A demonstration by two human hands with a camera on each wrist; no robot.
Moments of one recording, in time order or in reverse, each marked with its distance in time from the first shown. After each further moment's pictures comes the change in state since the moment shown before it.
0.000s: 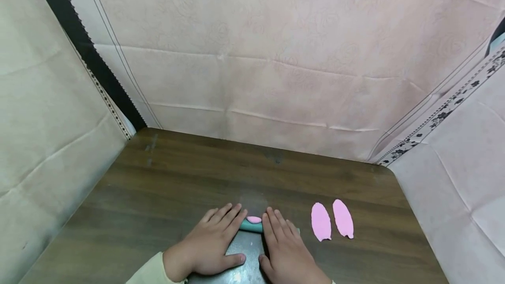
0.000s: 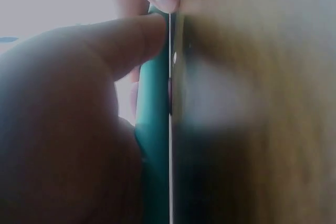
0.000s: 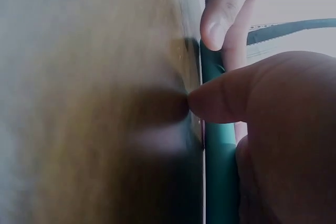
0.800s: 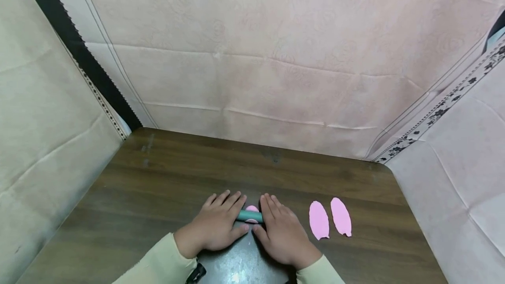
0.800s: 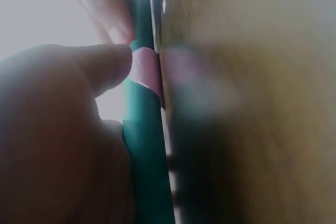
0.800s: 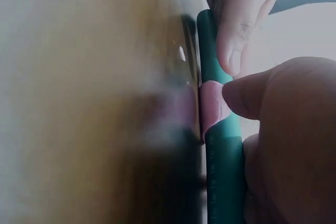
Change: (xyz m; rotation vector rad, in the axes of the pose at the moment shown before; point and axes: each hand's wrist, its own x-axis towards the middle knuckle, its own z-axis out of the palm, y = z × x) left_hand 0.044 -0.007 -0.014 -0.046 0.031 -0.088; right_hand 0.042 0.016 -0.009 0.087 0.046 0.043
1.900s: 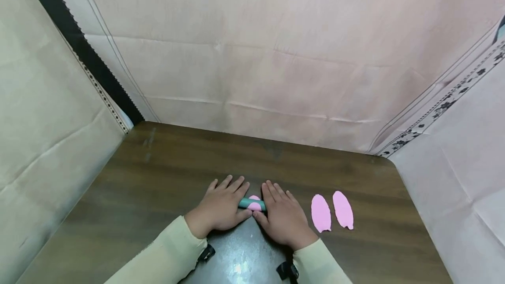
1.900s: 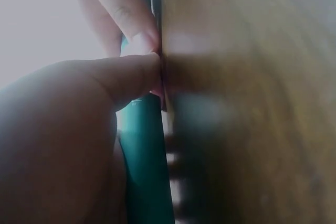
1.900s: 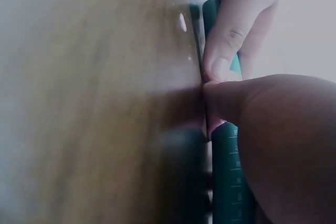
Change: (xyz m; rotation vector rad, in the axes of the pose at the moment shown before) left_hand 0.026 -0.003 -0.001 0.094 0.026 -0.069; right_hand 0.027 0.009 0.003 -0.052 -0.072 0.091
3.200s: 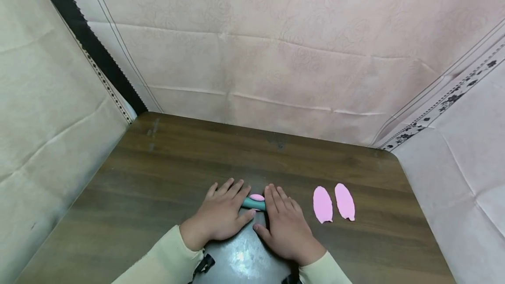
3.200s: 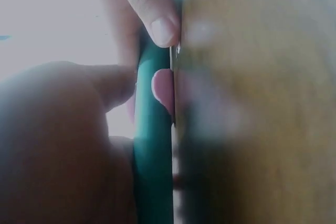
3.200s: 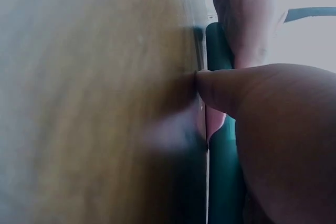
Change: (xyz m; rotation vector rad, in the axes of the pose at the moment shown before) left_hand -0.040 0.017 0.005 -0.120 0.010 -0.012; right_hand -0.047 -0.015 0.003 0.032 0.045 -0.069
